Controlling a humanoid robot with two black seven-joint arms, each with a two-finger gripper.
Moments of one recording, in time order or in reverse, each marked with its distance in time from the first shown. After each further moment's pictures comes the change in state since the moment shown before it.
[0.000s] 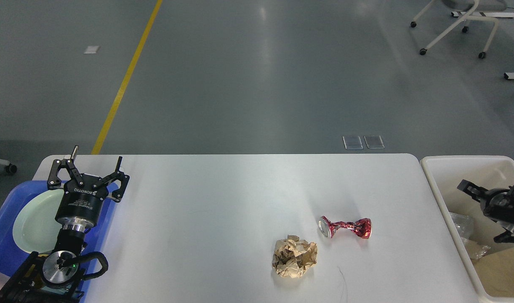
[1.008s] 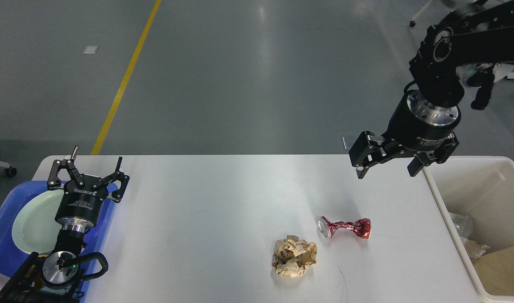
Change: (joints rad) left arm 0.001 0.000 0.000 0.001 0.000 0.000 -0.002; right arm 1.277 0.384 -0.491 0.740 0.427 0.901 -0.016
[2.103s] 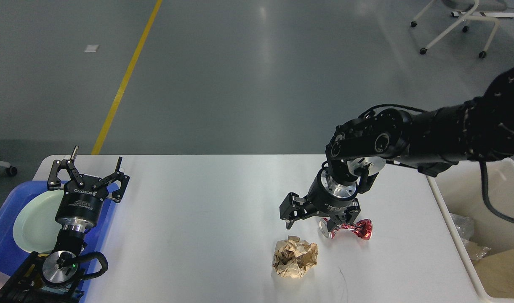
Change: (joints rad) left arm 0.000 0.000 0.000 -0.001 0.000 0.000 0.002; right arm -0.646 0.239 0.226 -0.350 0.045 -0.218 -0.002
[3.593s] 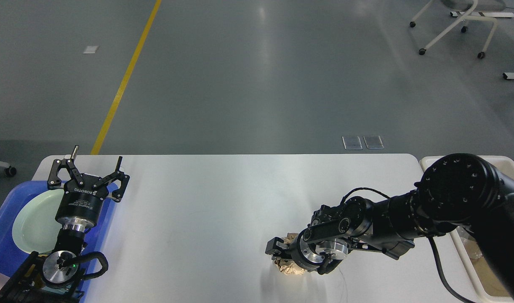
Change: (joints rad) left arm -0.001 0.000 0.000 0.000 0.000 0.000 0.000; right arm -0.409 0.114 0.121 -0.063 -0.010 -0.573 -0.056
